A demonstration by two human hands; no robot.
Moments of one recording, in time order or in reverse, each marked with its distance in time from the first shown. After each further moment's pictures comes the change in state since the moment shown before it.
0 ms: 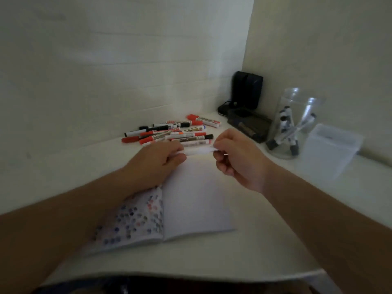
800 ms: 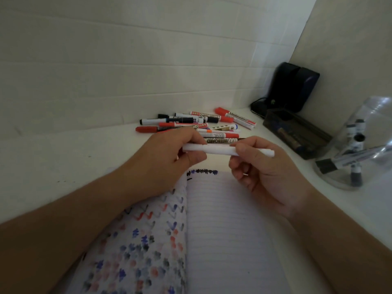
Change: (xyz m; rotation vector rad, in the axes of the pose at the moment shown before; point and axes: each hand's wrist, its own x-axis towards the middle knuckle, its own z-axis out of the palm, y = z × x) left_hand 0.010 -0.037 -0.006 -0.235 0.163 0.052; right_hand 0.055 0.024 0.023 0.182 -0.159 -0.100
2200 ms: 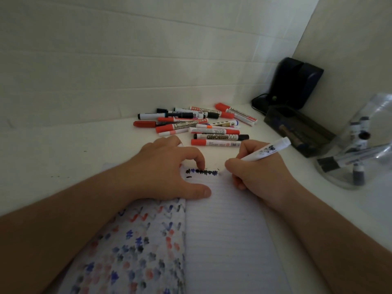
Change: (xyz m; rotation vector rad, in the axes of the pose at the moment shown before) left_hand 0.002 -0.005 0.005 0.352 -0.457 -0.298; right_hand 0.014 0.012 -0.001 -0.643 0.189 0.012
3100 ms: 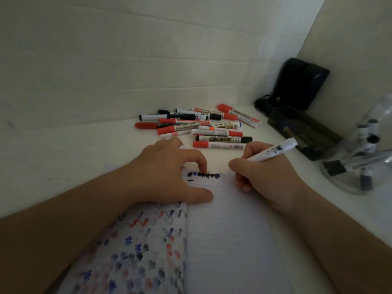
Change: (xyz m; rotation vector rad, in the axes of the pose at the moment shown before) left_hand 0.002 0.000 -0.001 -0.029 0.002 -0.010; right_hand 0.006 -0.001 -0.006 0.135 -0.058 0.054
